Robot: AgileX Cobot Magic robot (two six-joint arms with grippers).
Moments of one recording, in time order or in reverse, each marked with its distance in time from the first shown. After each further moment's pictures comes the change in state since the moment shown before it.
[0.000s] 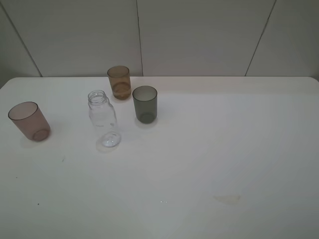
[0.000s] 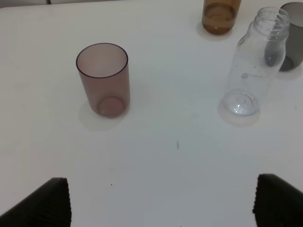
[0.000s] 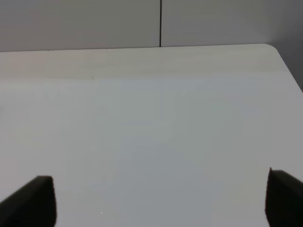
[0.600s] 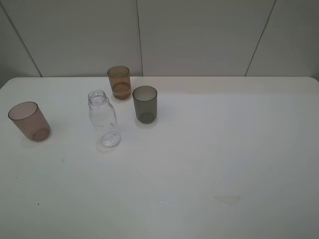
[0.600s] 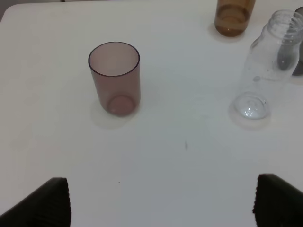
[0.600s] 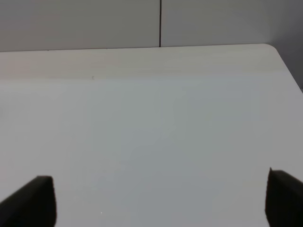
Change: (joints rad) left arm 0.044 0.000 0.000 0.000 0.000 0.000; right arm 0.000 0.000 0.000 0.000 0.000 0.000
